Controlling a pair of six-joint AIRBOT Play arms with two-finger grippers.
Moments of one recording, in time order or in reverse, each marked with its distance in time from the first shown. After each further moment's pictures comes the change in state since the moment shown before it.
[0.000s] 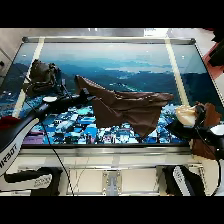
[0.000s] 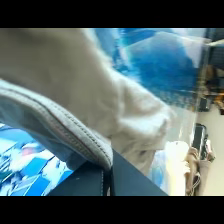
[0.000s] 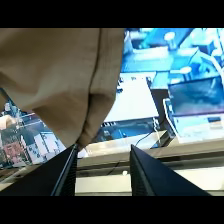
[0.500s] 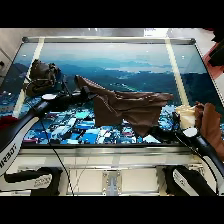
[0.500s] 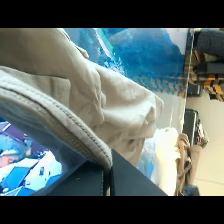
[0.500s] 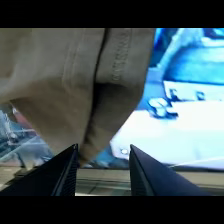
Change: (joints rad) left arm 0.000 0.000 0.025 -0.005 -0.072 0.022; right arm 0.380 -0.179 -0.145 0.145 -0.362 0.035
